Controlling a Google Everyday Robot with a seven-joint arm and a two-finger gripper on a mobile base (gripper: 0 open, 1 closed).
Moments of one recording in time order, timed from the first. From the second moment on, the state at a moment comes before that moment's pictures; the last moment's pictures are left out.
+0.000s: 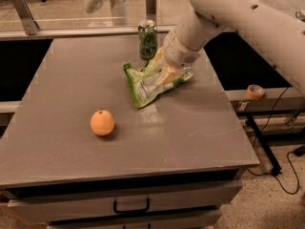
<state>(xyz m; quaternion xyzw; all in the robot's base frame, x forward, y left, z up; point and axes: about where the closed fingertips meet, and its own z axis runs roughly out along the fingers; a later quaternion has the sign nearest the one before) 0.618 -0.027 0.860 -0.81 0.53 0.04 0.24</state>
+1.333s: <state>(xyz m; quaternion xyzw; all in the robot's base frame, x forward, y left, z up) 0.591 -0.028 0.865 -0.79 0.57 0.05 0.24</state>
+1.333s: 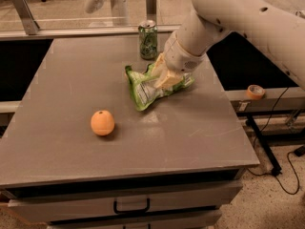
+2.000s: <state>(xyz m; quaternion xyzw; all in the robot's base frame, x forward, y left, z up) 0.535 -0.009 0.864 -0.74 0.62 0.09 0.25</state>
